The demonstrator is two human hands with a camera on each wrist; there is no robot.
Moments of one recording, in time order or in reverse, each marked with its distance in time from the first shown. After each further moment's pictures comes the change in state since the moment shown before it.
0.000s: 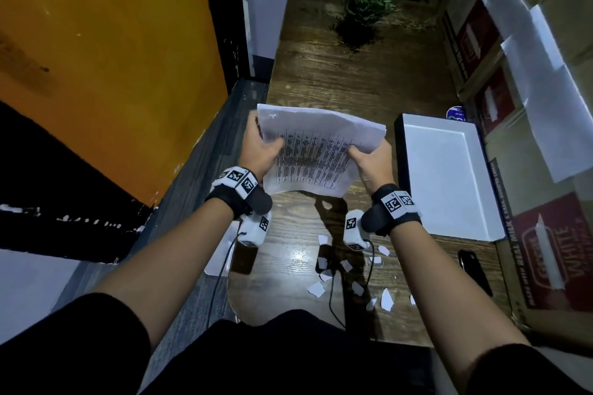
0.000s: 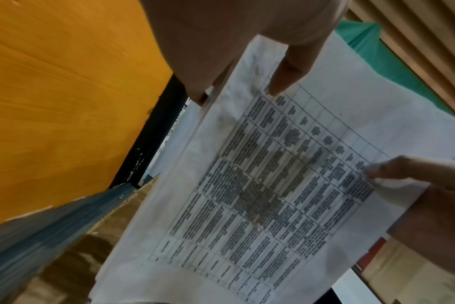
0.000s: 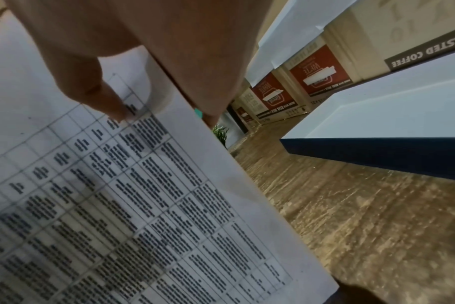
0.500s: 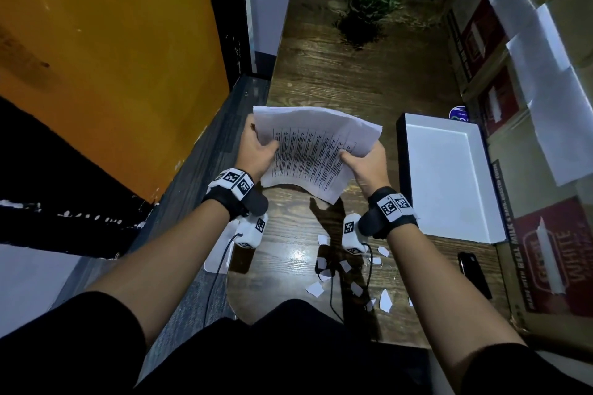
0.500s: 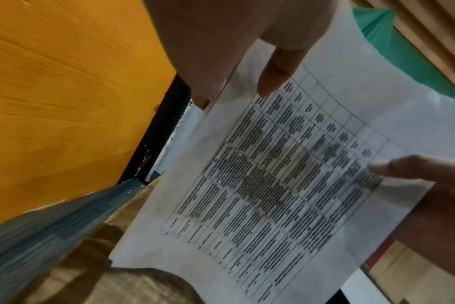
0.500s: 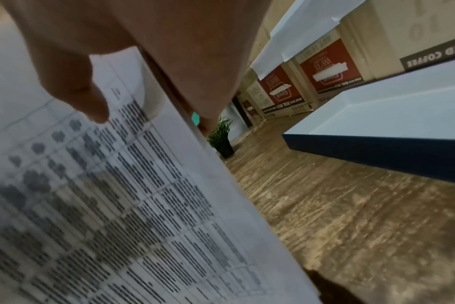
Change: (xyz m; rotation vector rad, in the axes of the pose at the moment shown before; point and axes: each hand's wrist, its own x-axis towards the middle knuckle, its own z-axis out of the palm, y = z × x) left_hand 0.003 -0.008 -0.006 -0.021 0.003 -0.011; right_hand -0.001 0.005 0.005 0.013 -0.075 0.048
